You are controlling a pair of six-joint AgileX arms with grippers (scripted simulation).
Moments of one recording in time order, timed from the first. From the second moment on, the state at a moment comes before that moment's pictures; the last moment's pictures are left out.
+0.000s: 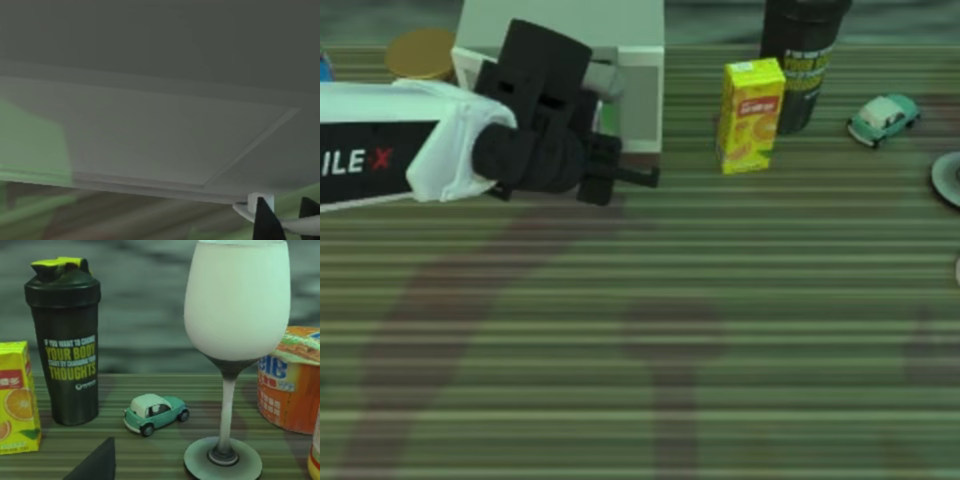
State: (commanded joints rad) left arm -0.50 1.86 1.18 -0.17 -0.08 -0.13; right arm 0.00 0.00 0.00 0.00 0.00 0.00
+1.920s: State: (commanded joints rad) left arm -0.48 1.83 1.13 -0.16 -0.02 -0.07; right arm 0.00 0.00 0.00 0.00 0.00 0.00
